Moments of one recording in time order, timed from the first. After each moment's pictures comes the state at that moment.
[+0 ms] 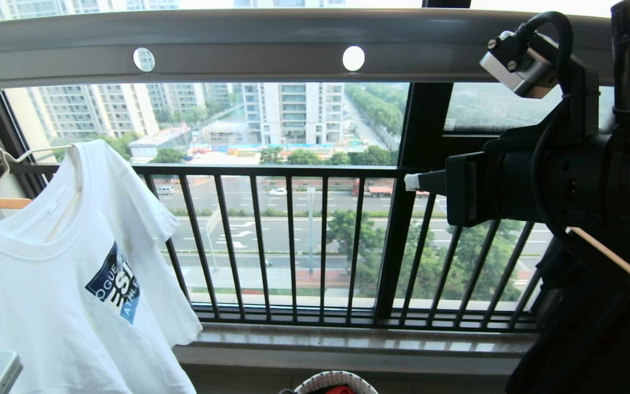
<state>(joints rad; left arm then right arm) -0.28 0.96 -0.27 0.21 0.47 -0.23 0.74 1.48 -1.34 0.18 -0.18 0.19</state>
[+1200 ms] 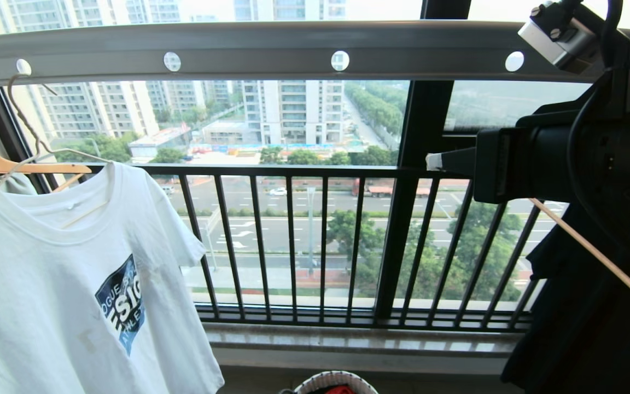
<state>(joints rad) -0.28 0.67 -0.46 0.40 0.30 -0.19 0.69 1.44 -1.35 0.18 -0.18 0.18</state>
